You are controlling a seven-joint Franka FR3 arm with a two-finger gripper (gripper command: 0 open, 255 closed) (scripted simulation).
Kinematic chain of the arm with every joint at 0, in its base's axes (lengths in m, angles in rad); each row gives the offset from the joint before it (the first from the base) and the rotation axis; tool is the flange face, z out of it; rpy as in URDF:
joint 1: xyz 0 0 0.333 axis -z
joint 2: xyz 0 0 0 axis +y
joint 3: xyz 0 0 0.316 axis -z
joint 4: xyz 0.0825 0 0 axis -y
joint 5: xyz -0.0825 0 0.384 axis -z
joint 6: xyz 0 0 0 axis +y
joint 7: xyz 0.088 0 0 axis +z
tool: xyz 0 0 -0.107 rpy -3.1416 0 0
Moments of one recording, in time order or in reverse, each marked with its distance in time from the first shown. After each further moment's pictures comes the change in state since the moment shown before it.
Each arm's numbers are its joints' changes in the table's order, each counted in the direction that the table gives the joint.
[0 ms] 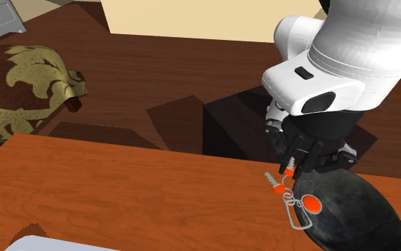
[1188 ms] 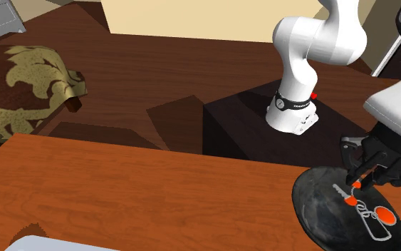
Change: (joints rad) arm -0.130 -0.091 -0.173 -0.138 -0.109 -0.065 -0.217
